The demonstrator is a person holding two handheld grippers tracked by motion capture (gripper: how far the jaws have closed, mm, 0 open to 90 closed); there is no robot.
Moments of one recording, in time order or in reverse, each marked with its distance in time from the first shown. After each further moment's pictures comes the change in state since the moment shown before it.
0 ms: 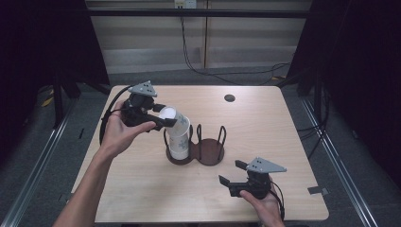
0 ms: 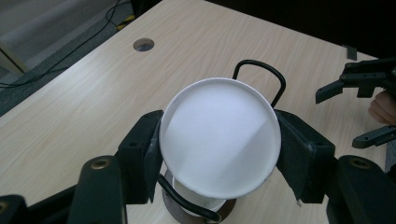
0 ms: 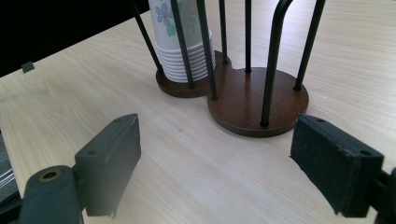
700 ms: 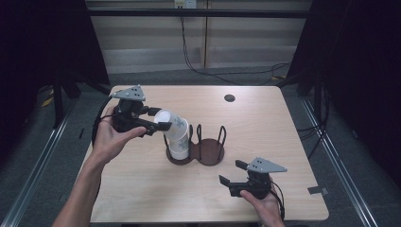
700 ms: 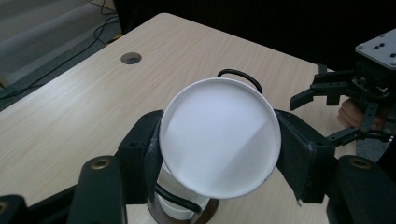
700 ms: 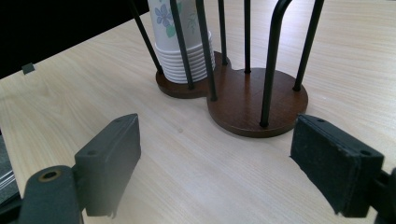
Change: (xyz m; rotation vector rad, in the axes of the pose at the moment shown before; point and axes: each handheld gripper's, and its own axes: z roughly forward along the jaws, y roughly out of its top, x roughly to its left) left arm -0.003 -0.019 -0.017 -0.088 -0.053 -0.021; right arm -0.001 0.000 0.000 -0.004 0.001 0.003
